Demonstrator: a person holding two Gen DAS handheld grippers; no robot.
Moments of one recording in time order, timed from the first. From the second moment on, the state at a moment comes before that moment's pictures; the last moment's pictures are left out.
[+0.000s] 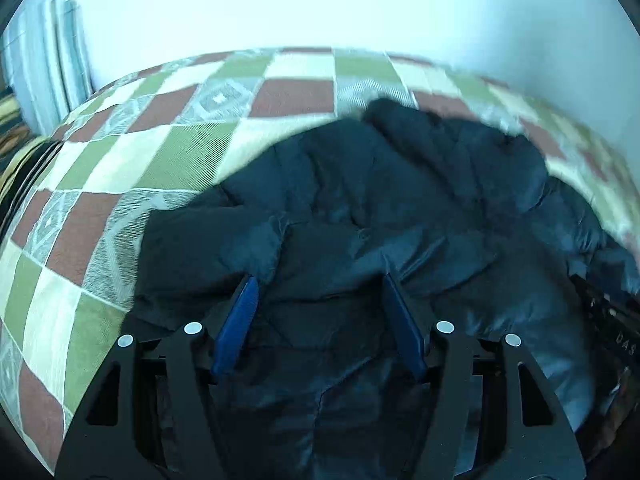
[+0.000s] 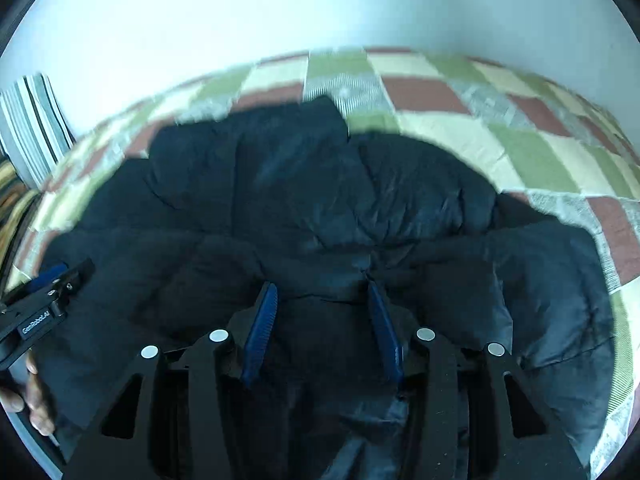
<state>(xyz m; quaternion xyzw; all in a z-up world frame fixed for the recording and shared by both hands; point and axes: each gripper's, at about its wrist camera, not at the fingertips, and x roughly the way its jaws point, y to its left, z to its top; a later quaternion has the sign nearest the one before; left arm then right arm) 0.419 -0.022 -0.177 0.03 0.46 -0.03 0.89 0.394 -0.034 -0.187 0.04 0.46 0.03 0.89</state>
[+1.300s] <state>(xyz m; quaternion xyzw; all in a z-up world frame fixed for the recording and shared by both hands) 0.108 0.150 -0.155 -0.07 0.46 0.03 0.88 0.083 -0.172 -0.146 0.07 0.44 -0.08 0.89</state>
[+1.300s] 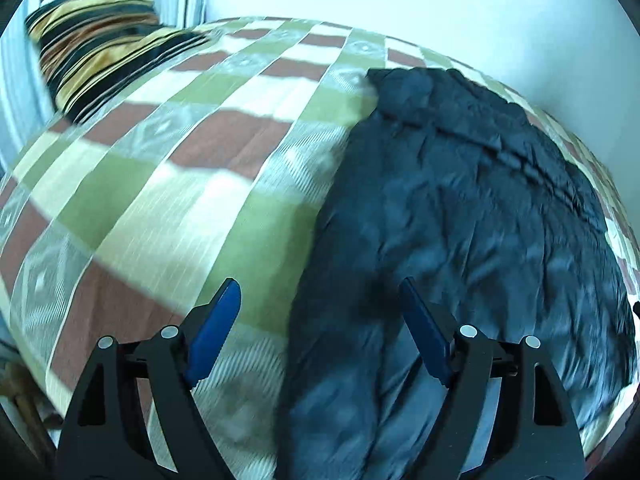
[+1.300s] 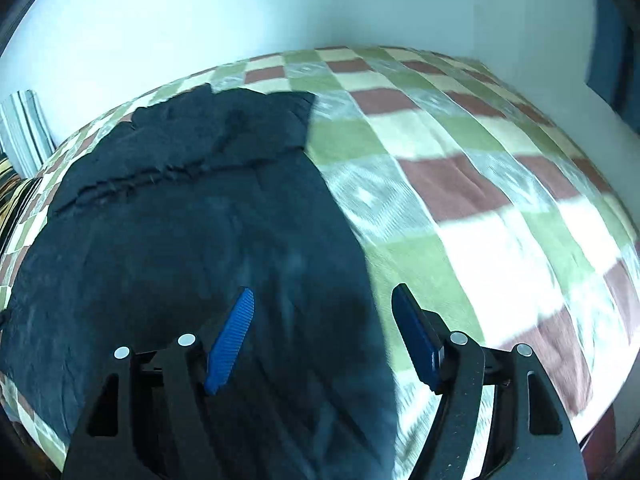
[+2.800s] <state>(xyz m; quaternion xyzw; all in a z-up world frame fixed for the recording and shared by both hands) 0.033 0.130 -0.139 -0.10 0.42 -0.05 0.90 0.001 -0.160 -0.162 0.16 0.44 0.02 0.89</state>
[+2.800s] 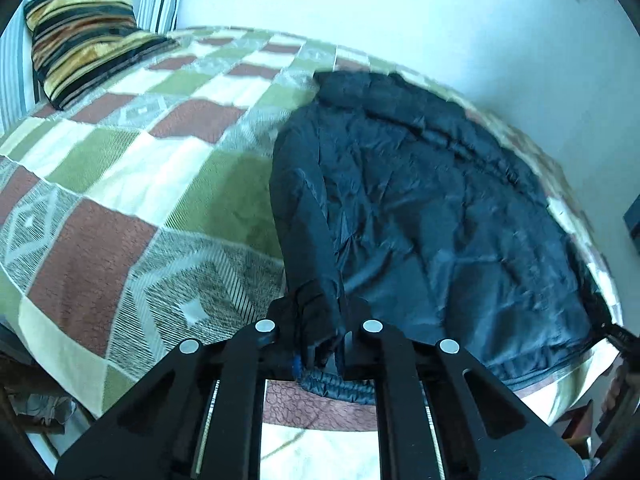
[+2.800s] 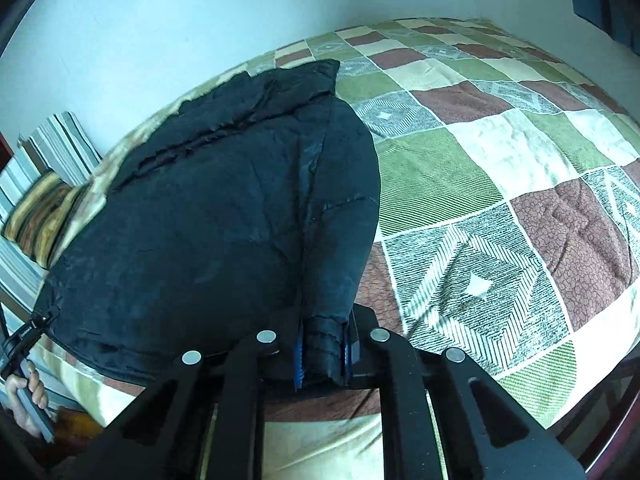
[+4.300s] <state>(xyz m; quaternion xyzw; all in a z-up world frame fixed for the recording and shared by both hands) 0.256 0.134 -0.105 -0.10 0.37 -0.04 0.92 0.207 -0.179 -0.129 0.26 0.41 0.08 0.87</state>
